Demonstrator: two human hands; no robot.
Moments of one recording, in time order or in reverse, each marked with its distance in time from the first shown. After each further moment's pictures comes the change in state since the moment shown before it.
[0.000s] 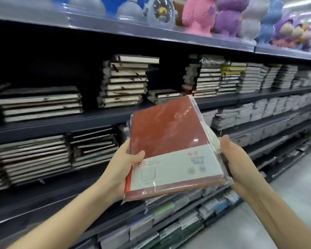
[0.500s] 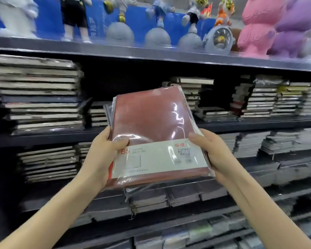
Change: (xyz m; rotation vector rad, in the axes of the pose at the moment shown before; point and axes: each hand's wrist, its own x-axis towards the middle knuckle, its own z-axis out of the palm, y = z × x) left_hand -0.095 0.090 -0.093 0.190 0.499 0.304; right_hand 0.031 -0.047 0.153 0.050 -0.296 -0.053
